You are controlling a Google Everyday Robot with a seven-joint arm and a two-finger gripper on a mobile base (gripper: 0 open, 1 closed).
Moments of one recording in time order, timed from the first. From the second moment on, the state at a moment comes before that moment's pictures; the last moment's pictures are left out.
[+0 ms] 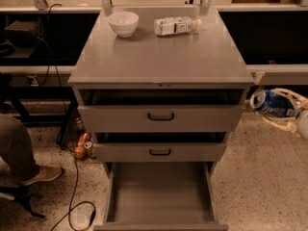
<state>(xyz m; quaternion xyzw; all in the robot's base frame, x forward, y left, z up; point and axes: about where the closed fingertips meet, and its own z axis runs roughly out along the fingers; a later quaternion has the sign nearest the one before) 0.534 -0.340 0.826 -0.55 0.53 -0.13 0.63</state>
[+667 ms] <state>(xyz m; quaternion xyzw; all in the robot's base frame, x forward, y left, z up) 0.553 -0.296 0.867 -0.66 0.42 -0.15 0.60</state>
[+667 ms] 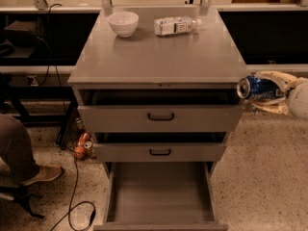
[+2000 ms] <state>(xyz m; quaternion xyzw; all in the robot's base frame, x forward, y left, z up) 0.617 -0.237 0.925 -0.83 0.19 -0.15 0.51</state>
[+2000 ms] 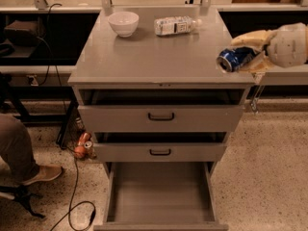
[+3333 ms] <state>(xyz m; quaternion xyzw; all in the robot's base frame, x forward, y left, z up) 0.677 -0.137 0.905 -0.92 0.04 -0.16 0.34</state>
